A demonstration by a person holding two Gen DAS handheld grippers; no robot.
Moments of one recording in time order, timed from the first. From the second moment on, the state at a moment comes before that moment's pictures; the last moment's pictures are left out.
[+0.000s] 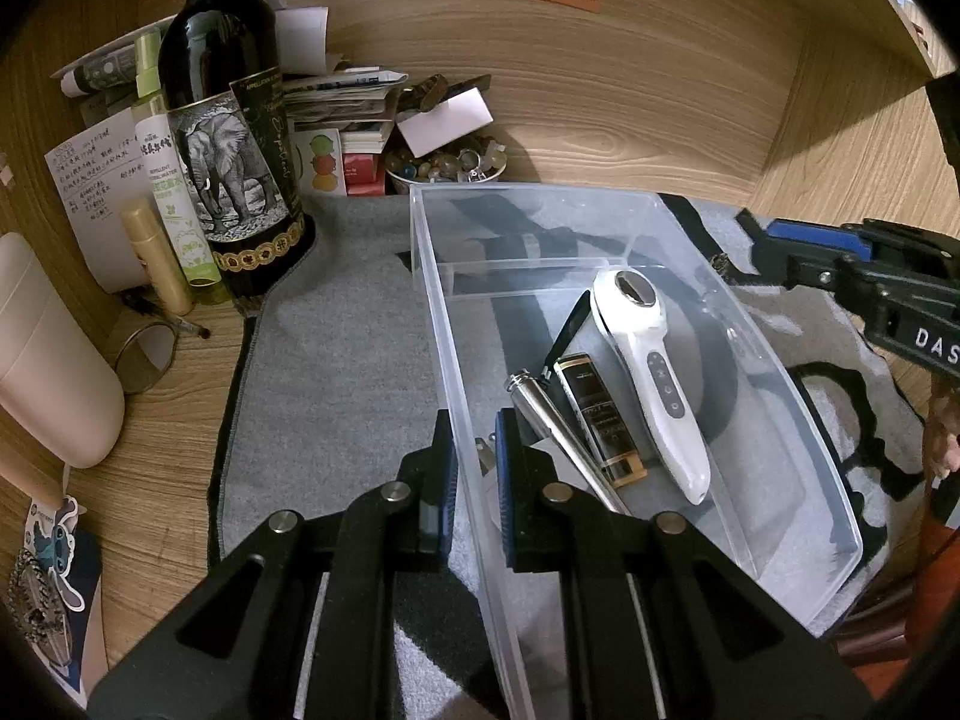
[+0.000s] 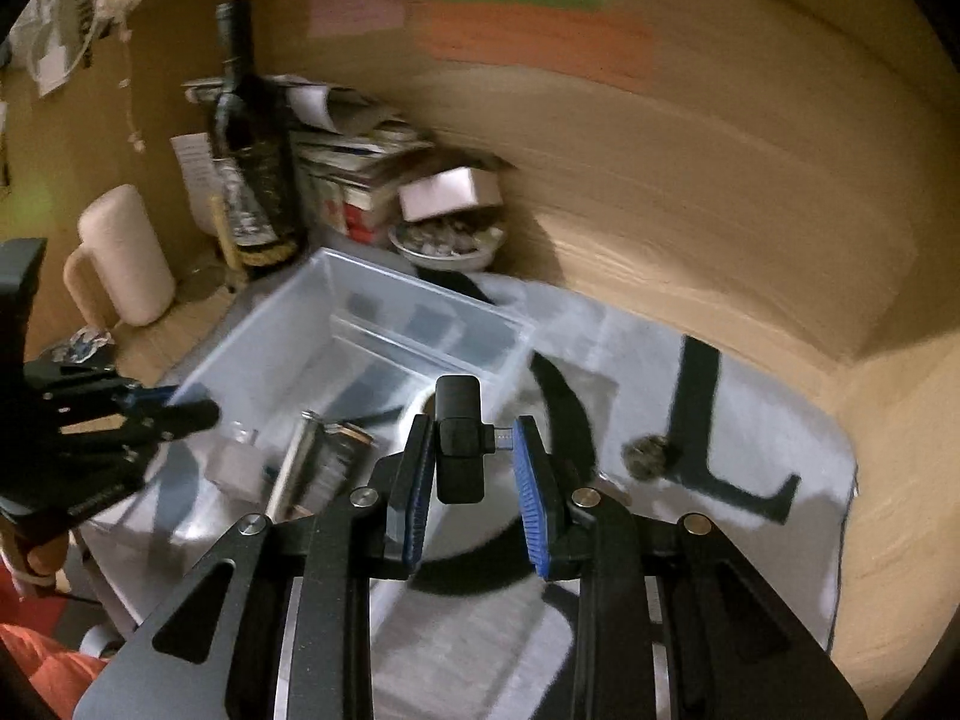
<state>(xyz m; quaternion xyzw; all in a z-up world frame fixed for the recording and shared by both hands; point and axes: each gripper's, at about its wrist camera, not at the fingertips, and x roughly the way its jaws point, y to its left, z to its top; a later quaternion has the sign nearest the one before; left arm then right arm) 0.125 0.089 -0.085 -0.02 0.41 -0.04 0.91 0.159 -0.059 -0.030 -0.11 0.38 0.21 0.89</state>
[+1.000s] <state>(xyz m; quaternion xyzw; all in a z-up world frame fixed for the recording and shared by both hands) 0.125 0.089 -0.085 -0.02 0.41 -0.04 0.91 0.168 -0.015 -0.057 -0.15 0.41 0.25 0.86</state>
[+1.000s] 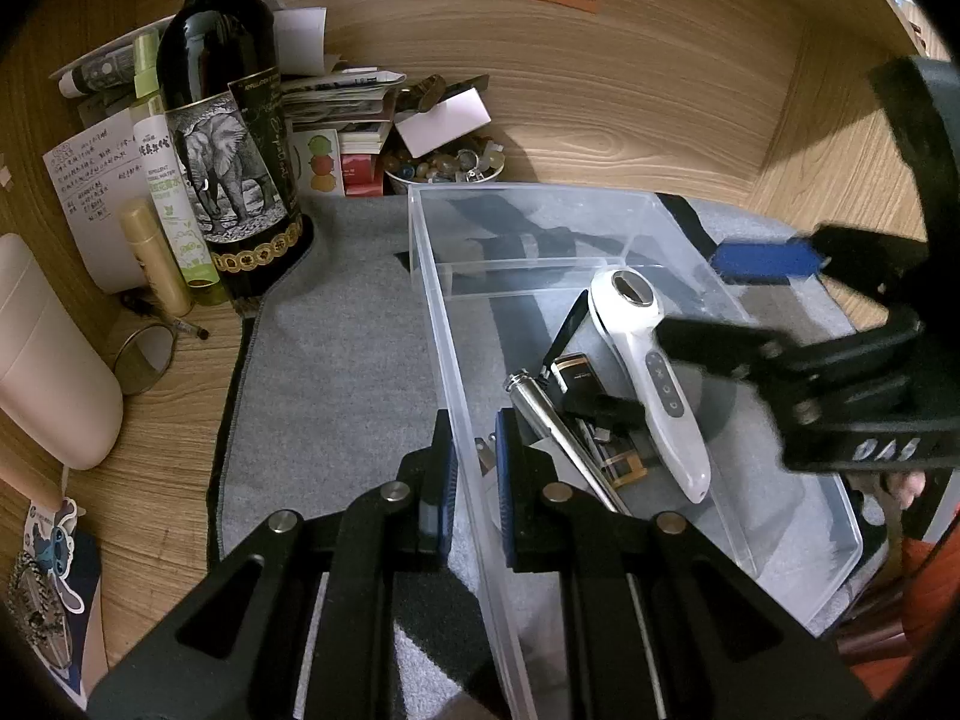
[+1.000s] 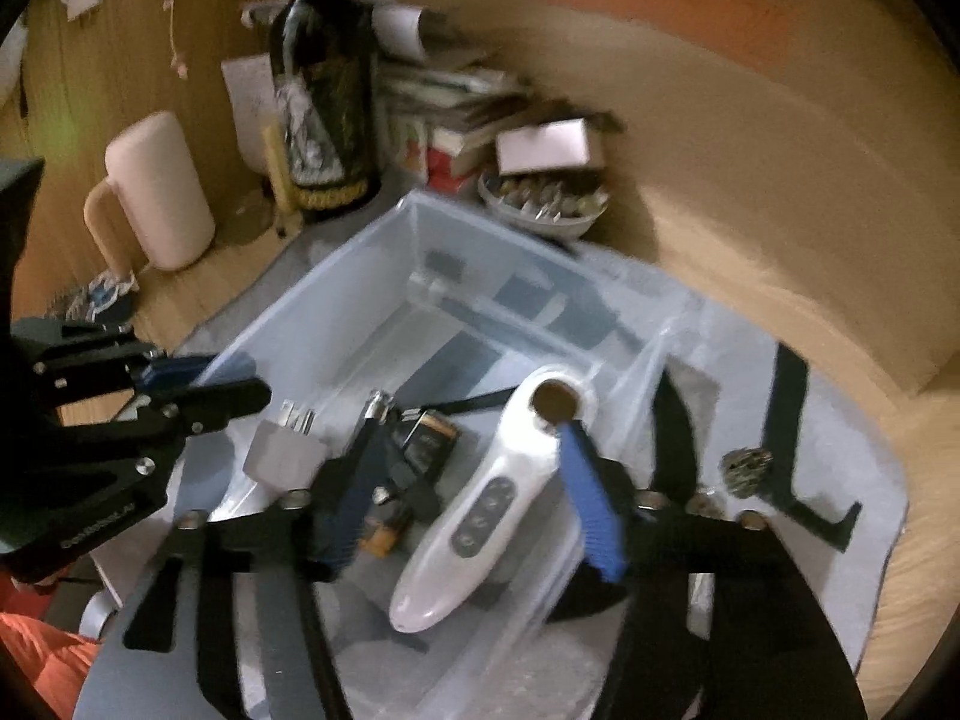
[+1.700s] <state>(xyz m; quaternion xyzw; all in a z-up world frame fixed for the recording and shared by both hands) 0.124 0.088 -0.085 -0.02 0.41 -0.04 0.91 0.208 -0.142 -0.097 -0.07 0.47 0.09 0.87</state>
